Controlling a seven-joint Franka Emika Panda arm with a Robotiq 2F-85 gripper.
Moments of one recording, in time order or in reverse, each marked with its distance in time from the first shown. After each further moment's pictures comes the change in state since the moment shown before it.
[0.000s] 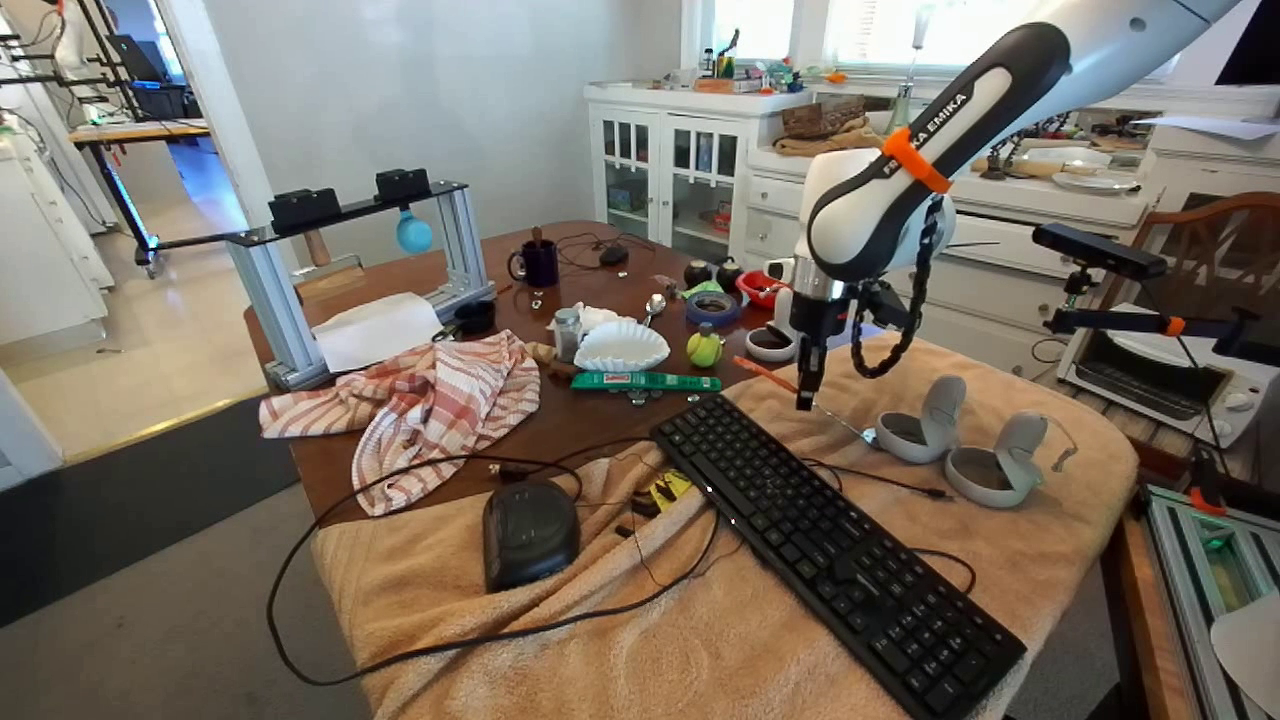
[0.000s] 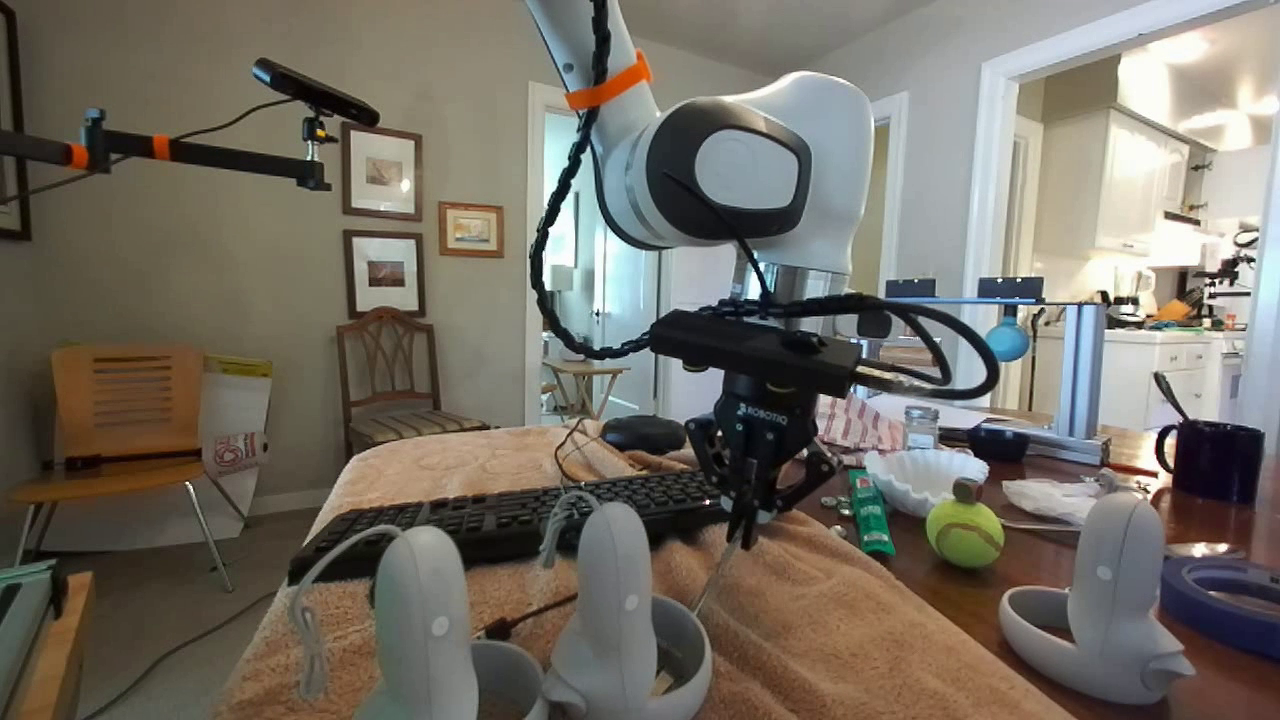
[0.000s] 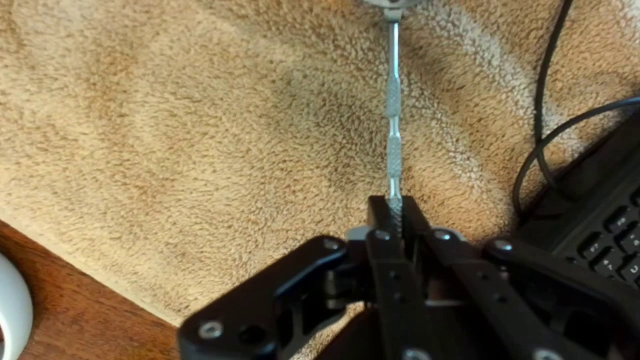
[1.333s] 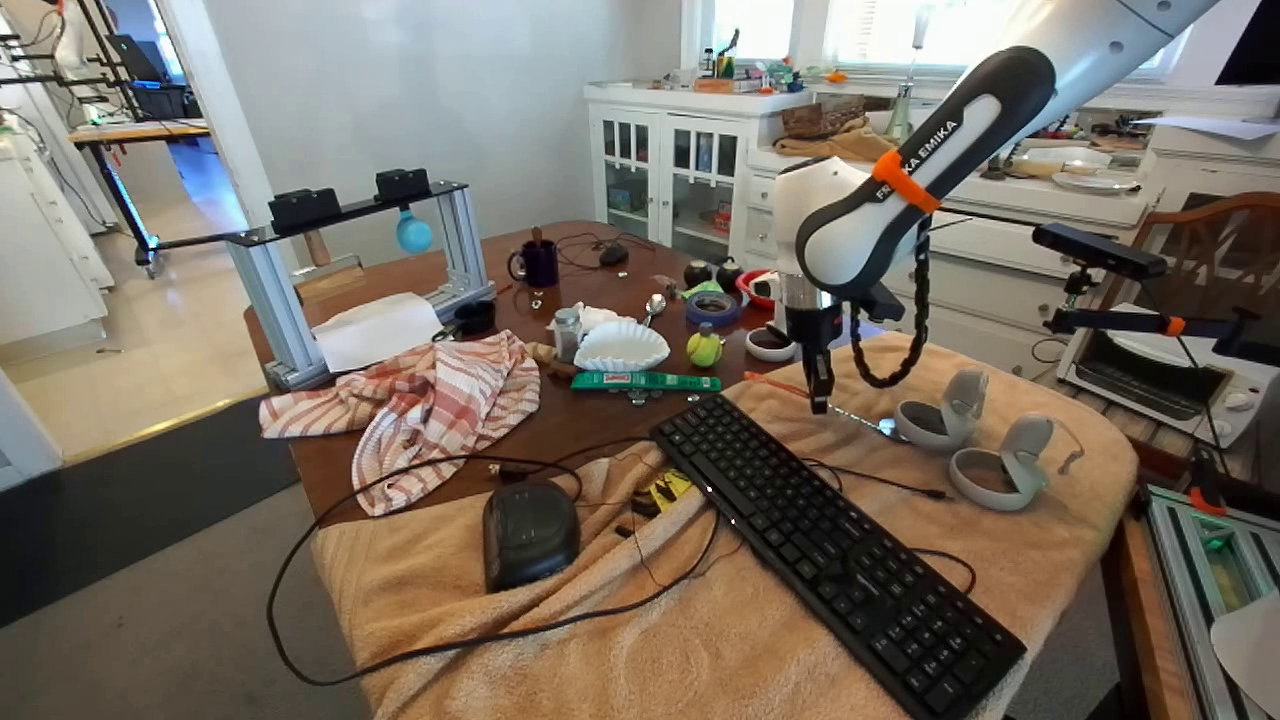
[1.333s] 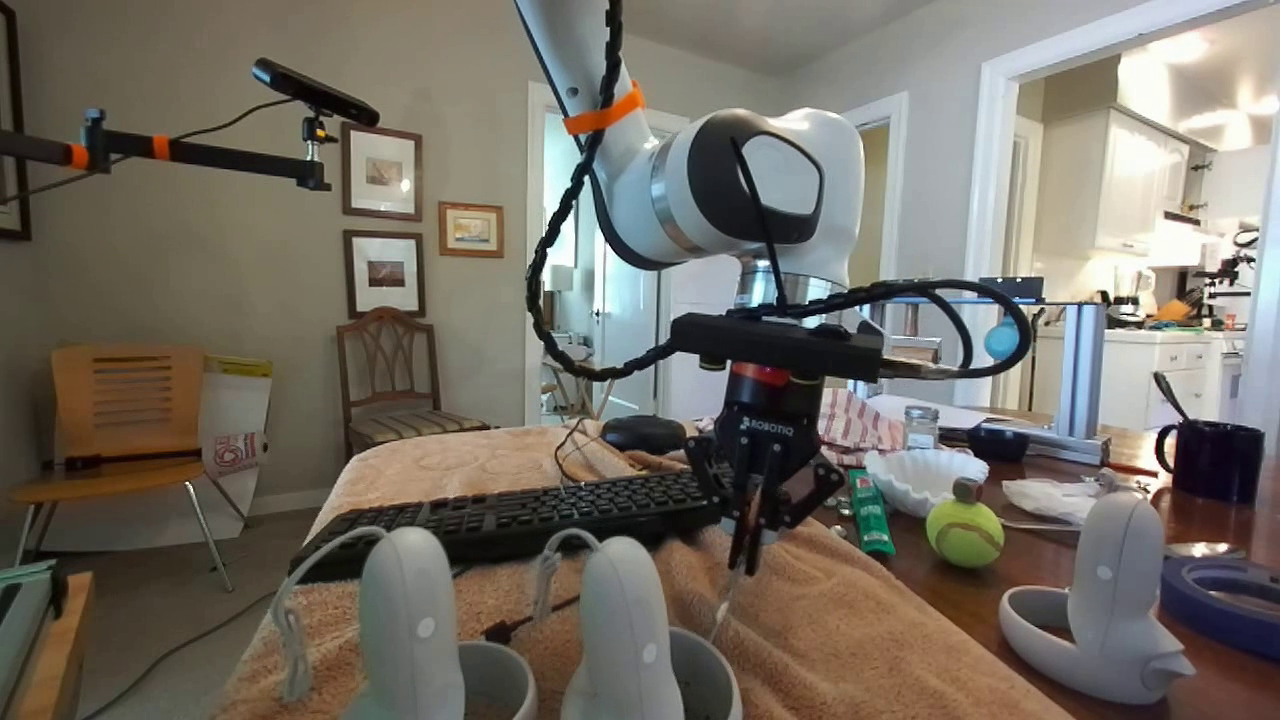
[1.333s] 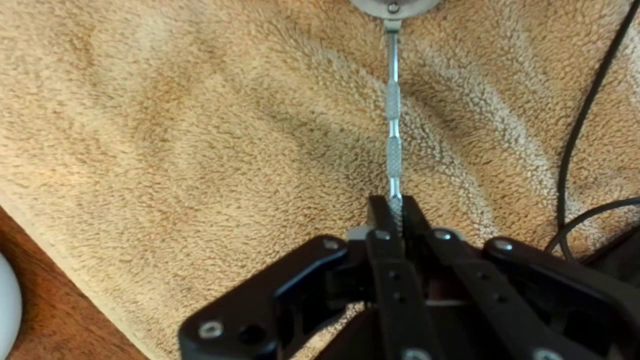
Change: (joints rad) arm 0.058 0.056 -0.046 0.084 -0.233 -0.151 0.056
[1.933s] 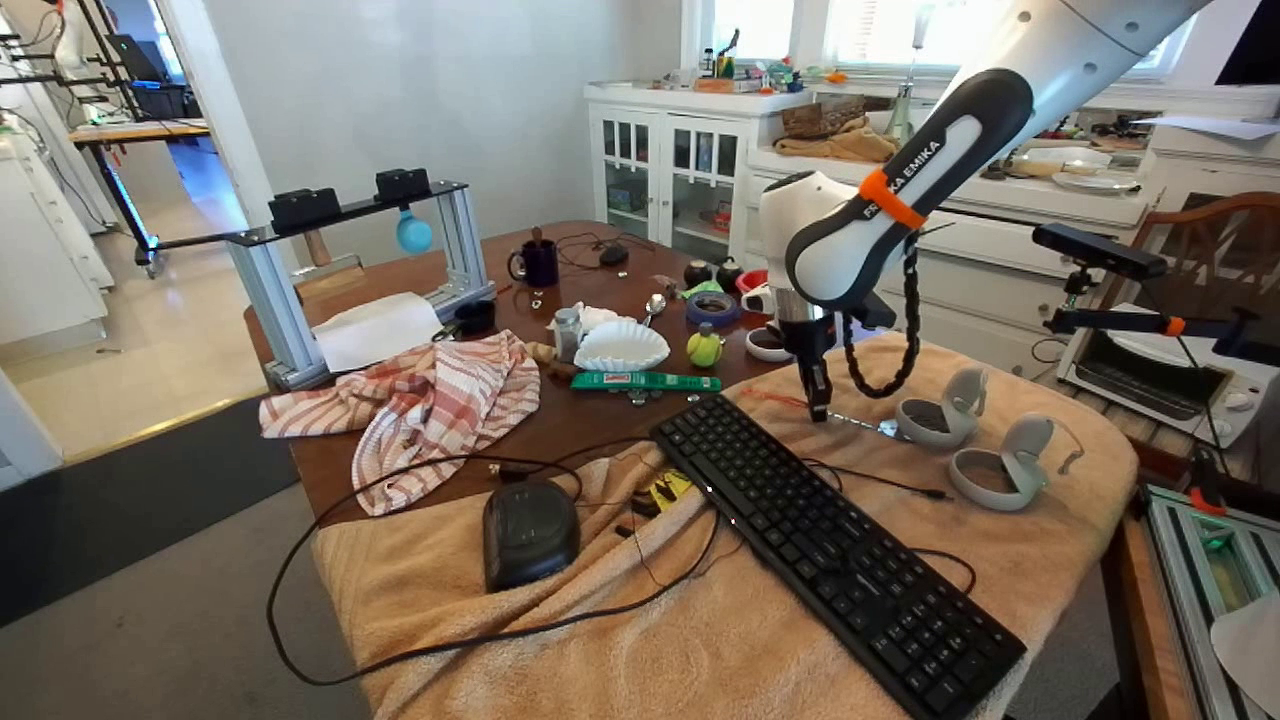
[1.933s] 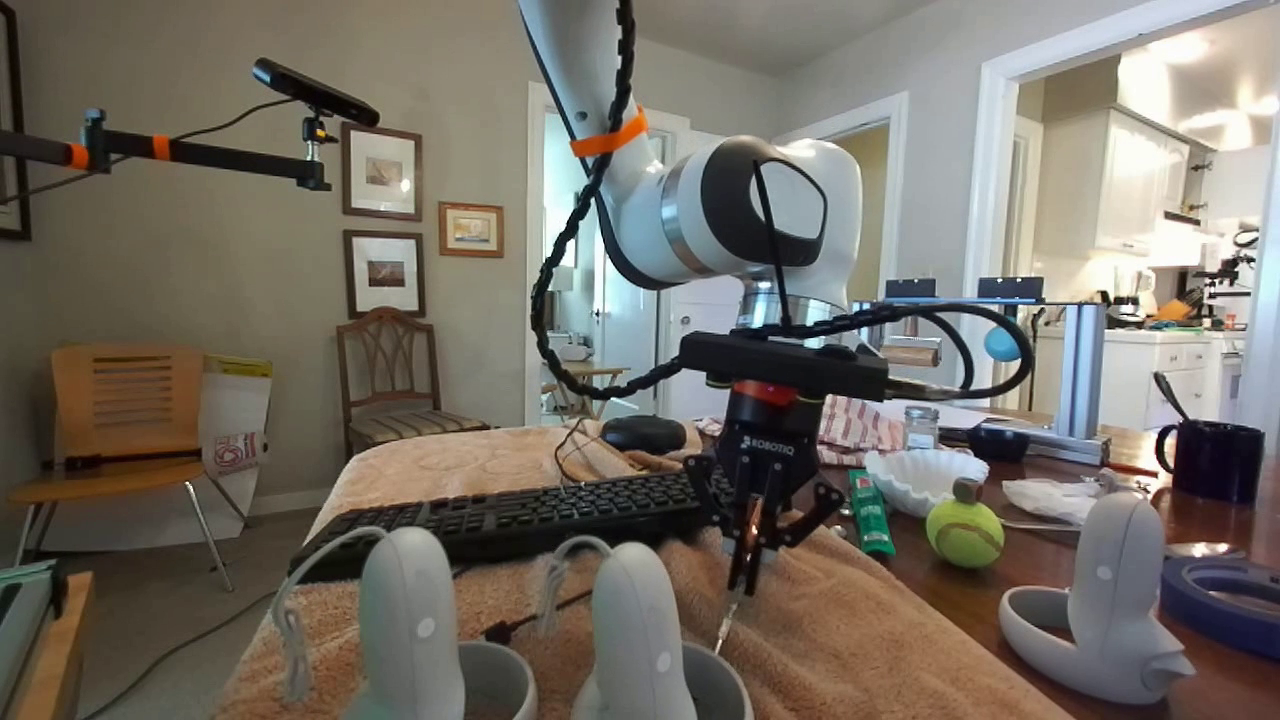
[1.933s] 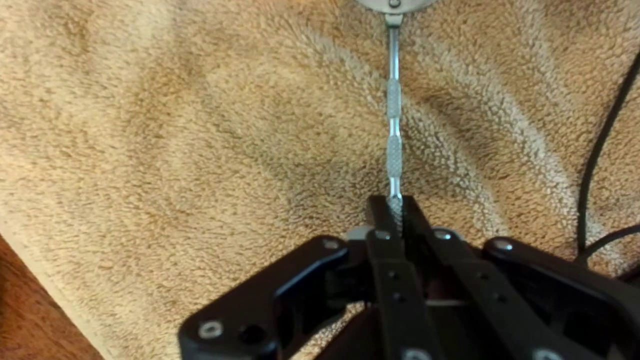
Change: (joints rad) arm 0.012 0.056 0.000 0.043 -0.044 -0.032 -0.001
